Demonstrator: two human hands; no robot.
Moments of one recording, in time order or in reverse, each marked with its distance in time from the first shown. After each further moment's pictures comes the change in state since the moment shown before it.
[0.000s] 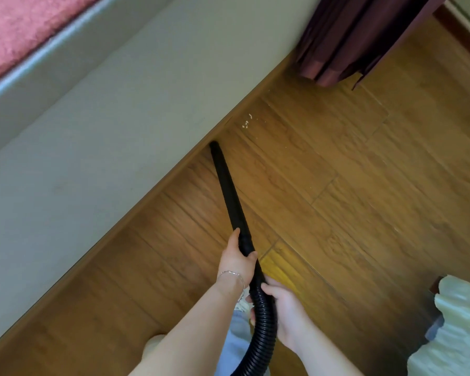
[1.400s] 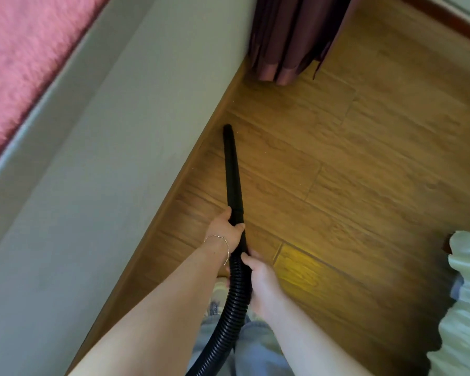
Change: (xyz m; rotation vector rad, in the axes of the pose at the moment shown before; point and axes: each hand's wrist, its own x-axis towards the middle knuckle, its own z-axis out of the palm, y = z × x) left_hand 0.062 0.100 -0.044 0.426 -0.128 0.111; right_hand 0.024 -0.056 0.082 0.353 -0.010 -0.152
